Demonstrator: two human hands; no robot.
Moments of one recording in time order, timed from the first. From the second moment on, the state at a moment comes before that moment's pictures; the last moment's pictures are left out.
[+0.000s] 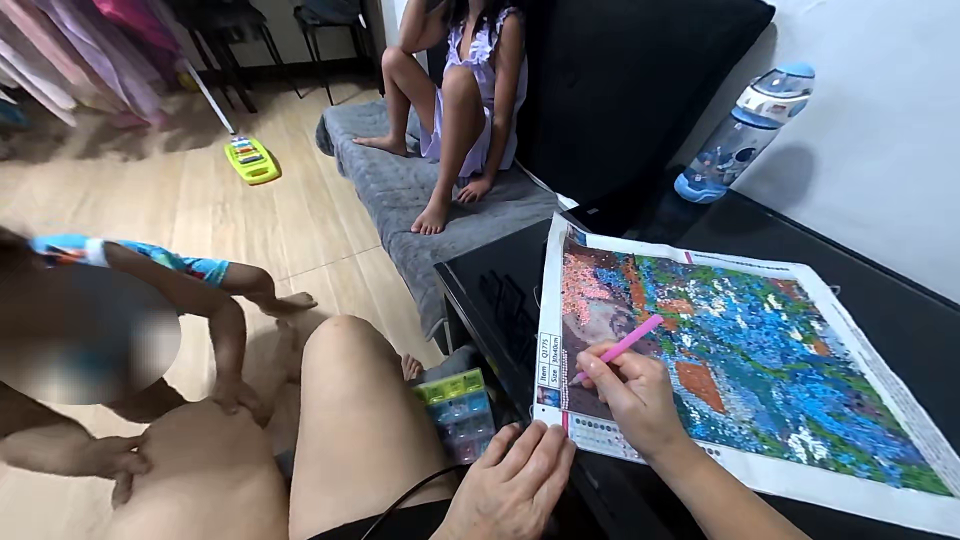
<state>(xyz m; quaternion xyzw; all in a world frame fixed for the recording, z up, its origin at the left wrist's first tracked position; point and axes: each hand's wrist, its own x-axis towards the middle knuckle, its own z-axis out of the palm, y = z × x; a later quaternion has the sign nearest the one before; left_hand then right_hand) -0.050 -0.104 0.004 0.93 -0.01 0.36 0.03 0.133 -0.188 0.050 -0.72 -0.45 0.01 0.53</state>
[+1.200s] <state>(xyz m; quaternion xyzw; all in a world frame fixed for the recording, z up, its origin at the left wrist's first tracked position) -0.051 -0.100 0.006 0.94 -0.02 0.35 0.04 0.132 -0.189 0.055 -0.73 -0.43 0.04 0.52</state>
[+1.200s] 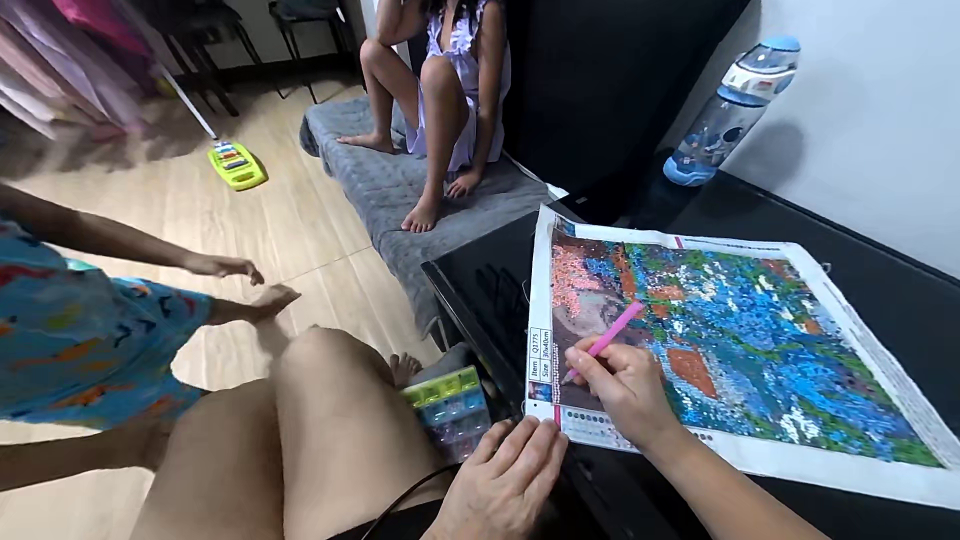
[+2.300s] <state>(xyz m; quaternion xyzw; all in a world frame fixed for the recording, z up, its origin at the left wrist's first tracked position) -0.049 -0.102 0.003 0.93 -0.01 0.35 0.06 0.133 -0.190 0.055 -0.71 -0.45 0.05 0.54</state>
